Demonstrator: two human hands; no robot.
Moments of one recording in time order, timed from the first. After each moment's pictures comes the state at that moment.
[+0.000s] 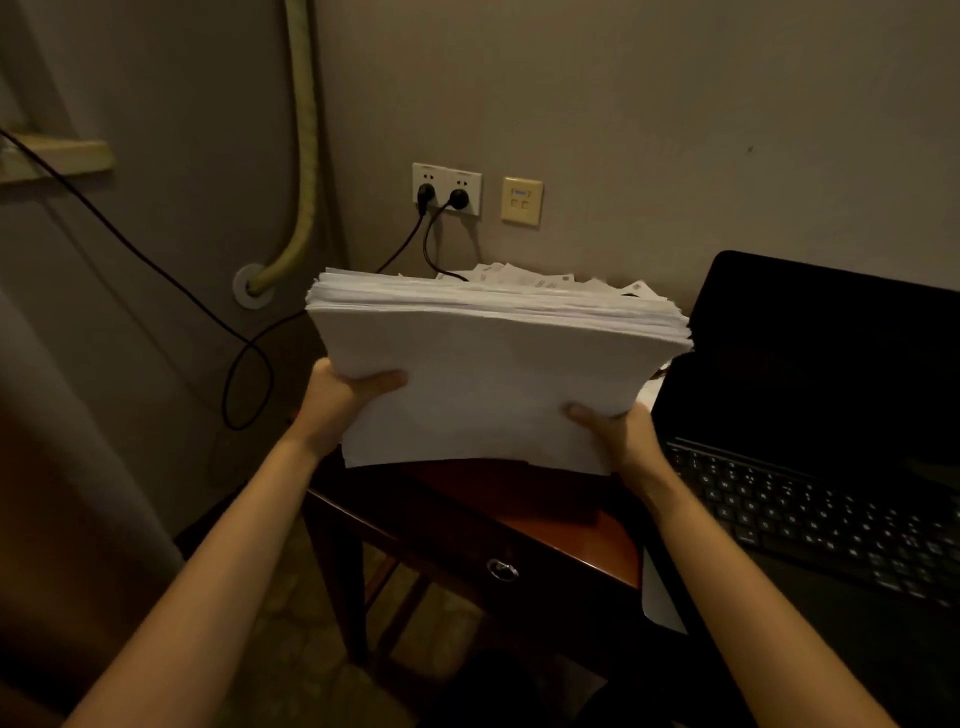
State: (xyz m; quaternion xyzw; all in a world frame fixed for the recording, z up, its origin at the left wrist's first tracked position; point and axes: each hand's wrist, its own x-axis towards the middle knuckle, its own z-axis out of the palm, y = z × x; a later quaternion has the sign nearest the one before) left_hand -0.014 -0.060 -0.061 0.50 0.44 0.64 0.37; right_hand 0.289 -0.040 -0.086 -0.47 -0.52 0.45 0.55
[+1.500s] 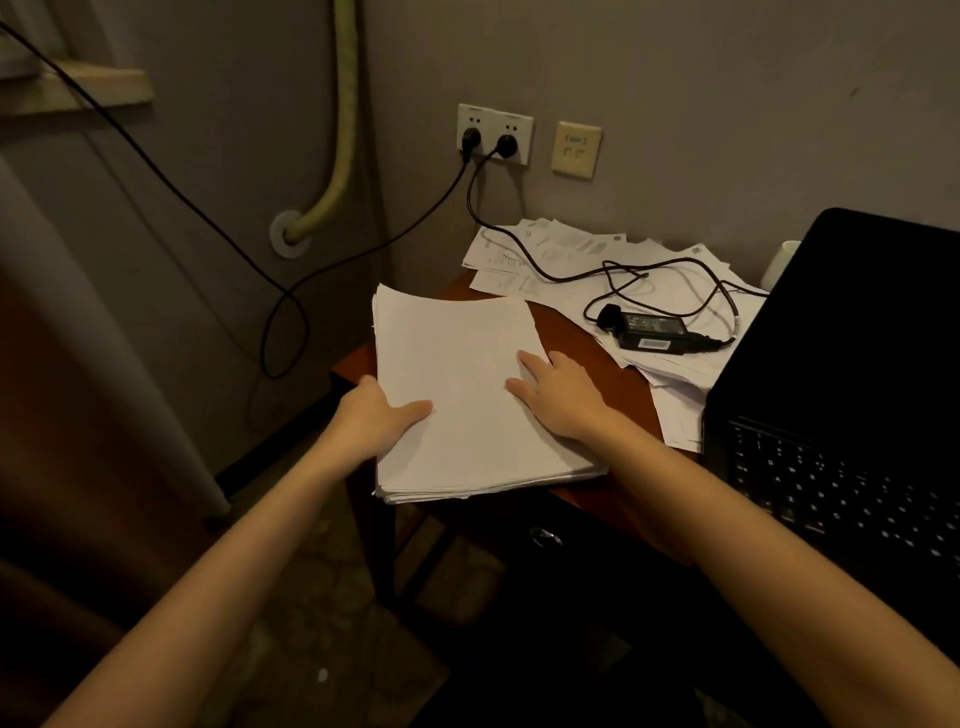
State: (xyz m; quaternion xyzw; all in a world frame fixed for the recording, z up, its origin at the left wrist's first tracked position) left_hand -0.027 -0.093 -0.095 0.49 0.75 0.28 0.34; right_hand 0.188 -0.006 -0.096 -0.59 -0.80 0.12 0.03
